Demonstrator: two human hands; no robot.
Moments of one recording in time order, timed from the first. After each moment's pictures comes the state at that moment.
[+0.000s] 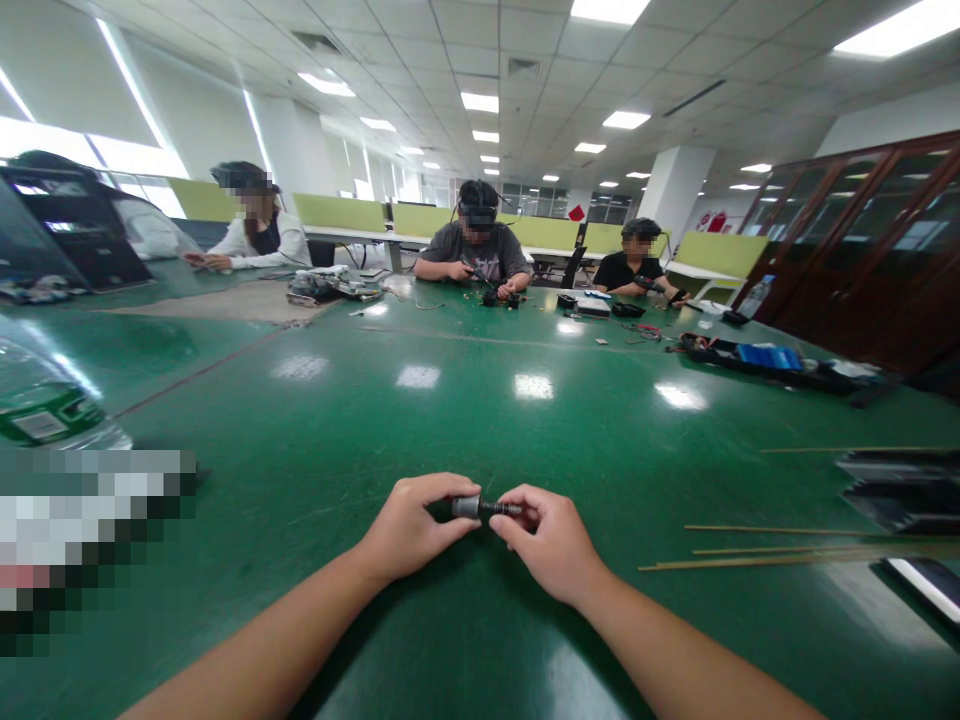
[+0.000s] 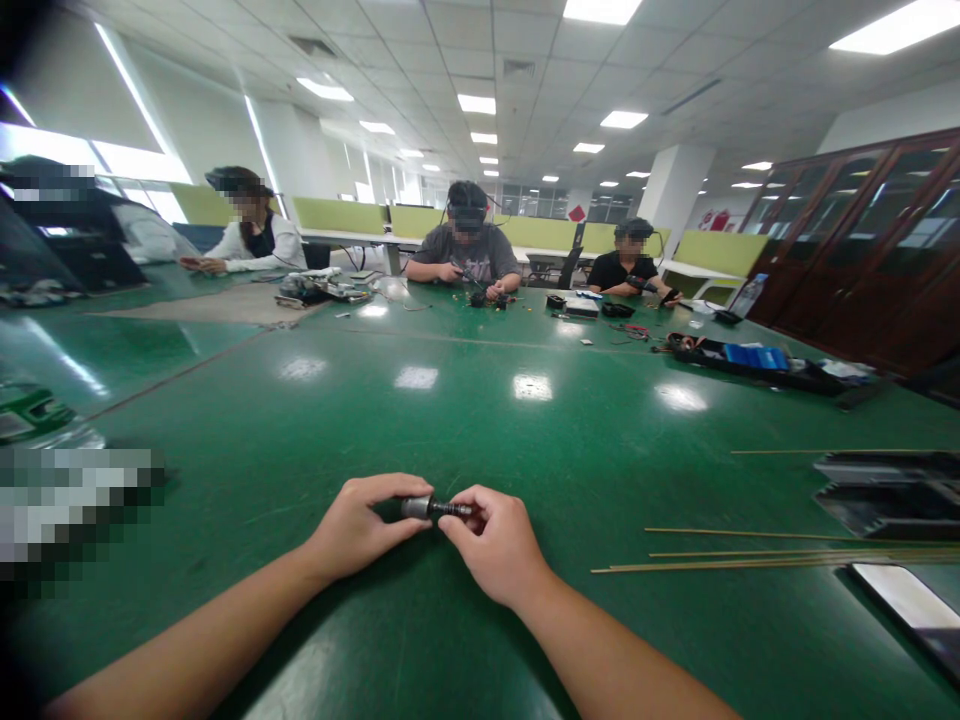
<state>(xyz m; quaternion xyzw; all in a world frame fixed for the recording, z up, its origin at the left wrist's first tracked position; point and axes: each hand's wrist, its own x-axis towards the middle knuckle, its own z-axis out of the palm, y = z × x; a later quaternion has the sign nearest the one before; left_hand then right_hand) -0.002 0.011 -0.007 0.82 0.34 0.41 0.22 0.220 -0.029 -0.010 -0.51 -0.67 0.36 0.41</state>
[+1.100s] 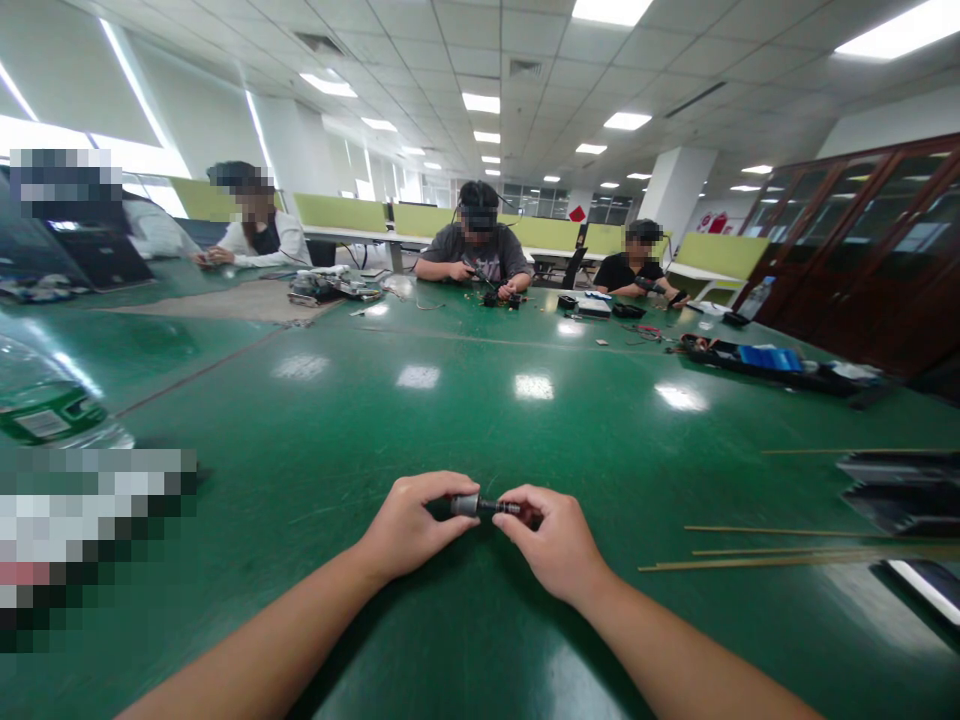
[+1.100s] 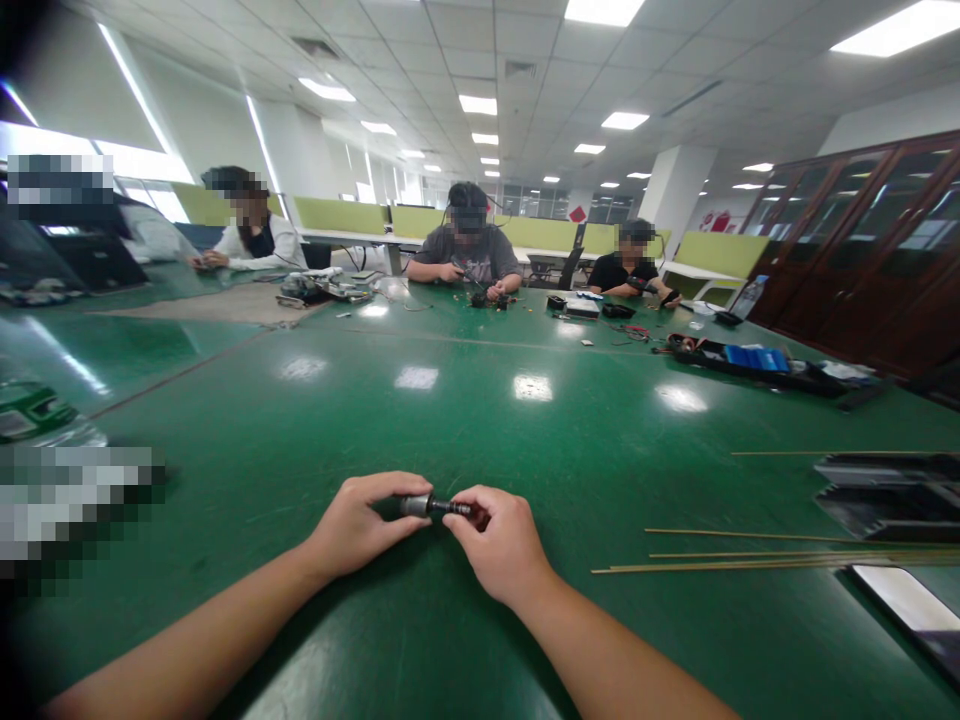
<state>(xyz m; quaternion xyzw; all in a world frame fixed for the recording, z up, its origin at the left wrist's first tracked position) -0.003 0.013 -0.006 0.82 0.34 0.42 0.21 0.221 -0.031 0.001 -0.52 -0.70 0.28 0.41</state>
